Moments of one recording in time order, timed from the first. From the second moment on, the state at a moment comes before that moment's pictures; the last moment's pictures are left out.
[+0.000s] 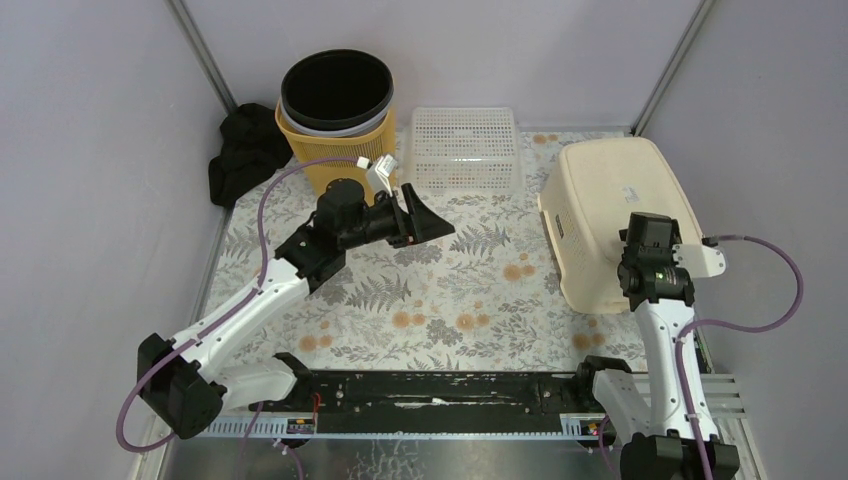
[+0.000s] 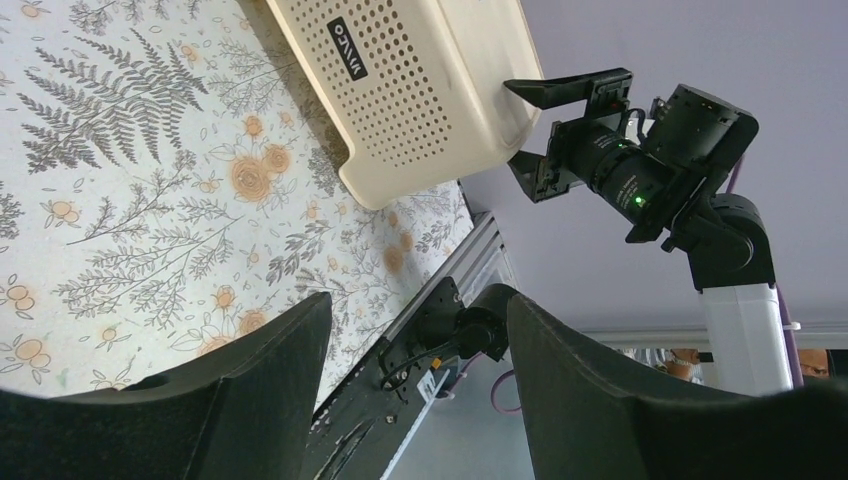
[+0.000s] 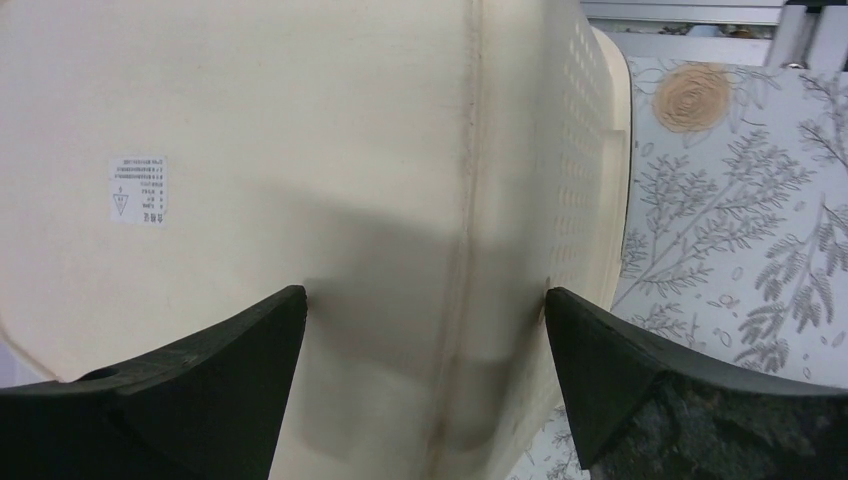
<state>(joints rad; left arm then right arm) -0.62 1.16 0.99 -0.08 0.44 -0.88 -0.11 0.85 0.84 -0.84 0.61 1.19</state>
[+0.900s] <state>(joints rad) -0.59 1.09 0.99 -0.22 0.39 -0.86 -0.13 1.23 0.82 -0.22 0.37 1.25</state>
